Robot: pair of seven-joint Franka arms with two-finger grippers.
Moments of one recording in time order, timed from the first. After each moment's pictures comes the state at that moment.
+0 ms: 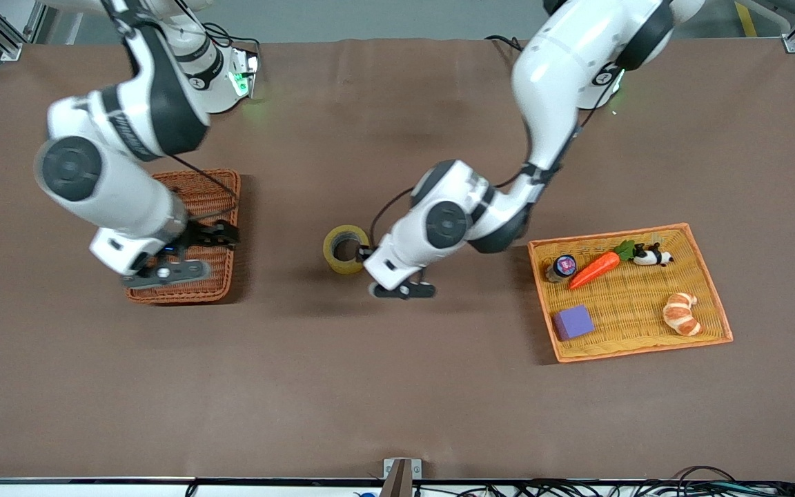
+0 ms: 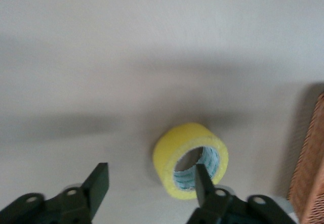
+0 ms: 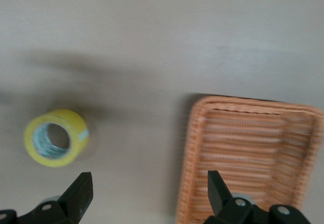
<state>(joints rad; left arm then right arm) -0.54 0.82 -0.18 -1.17 -0.28 2.07 -0.60 0.20 0.28 0.15 -1.68 -0.02 1.89 0.22</state>
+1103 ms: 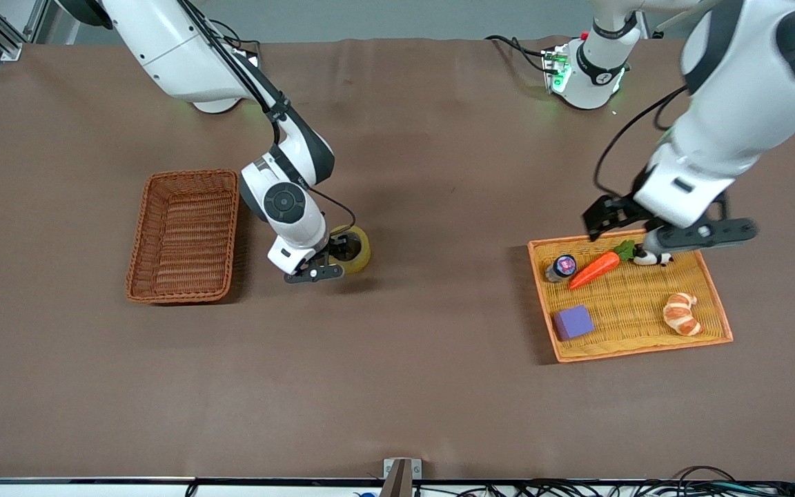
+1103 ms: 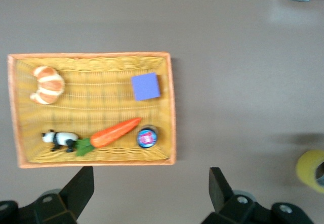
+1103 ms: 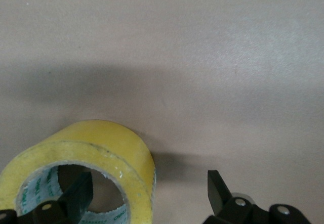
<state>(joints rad) -0.10 0.08 -0.18 -1.60 0.01 1.80 -0.35 0.40 0.58 0.19 -1.90 -0.10 2.44 0.49</state>
